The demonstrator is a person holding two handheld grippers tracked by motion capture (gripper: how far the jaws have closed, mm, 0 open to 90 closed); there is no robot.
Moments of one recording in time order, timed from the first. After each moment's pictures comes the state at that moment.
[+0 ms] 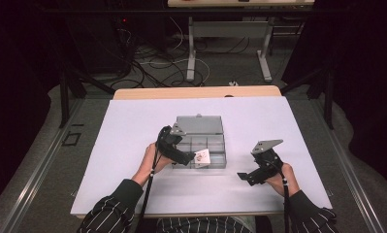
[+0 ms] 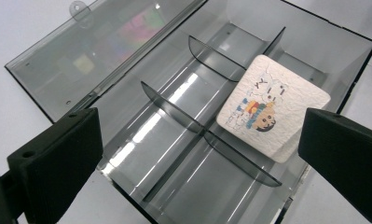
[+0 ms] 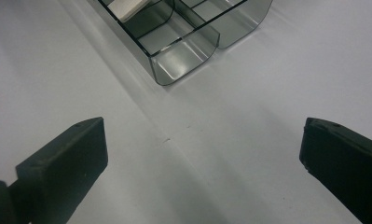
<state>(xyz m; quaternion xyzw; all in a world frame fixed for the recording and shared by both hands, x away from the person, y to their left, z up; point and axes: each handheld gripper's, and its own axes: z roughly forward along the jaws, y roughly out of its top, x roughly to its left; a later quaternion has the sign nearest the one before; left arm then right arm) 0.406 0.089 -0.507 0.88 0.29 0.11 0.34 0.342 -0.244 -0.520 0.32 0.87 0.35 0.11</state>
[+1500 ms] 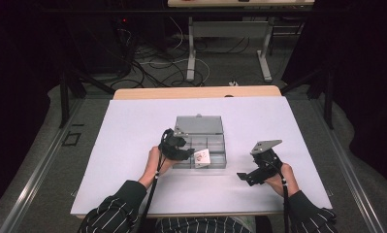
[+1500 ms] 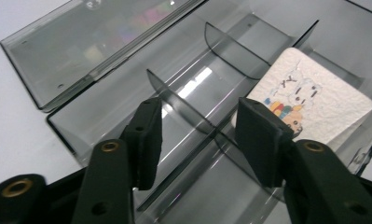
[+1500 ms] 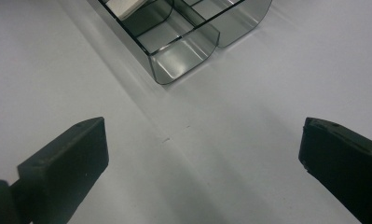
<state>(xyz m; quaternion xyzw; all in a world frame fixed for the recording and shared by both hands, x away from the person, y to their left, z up) 0.409 0.077 -0.528 0.87 0.33 0.13 0.34 0.342 -0.241 -0.520 0.32 0.87 0.35 0.11</state>
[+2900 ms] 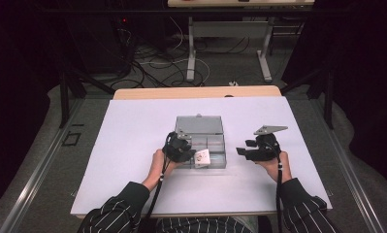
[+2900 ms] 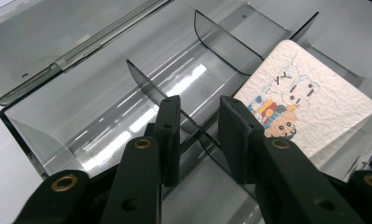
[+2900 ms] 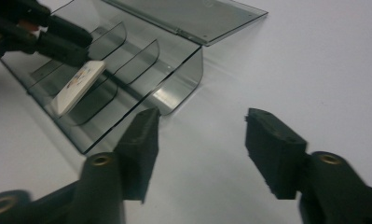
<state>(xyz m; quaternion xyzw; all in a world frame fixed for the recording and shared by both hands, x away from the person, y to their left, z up) 0.406 0.069 -0.538 0.87 0.34 0.11 0.33 0.387 -0.248 -0.515 0.42 0.80 0.42 0.13</state>
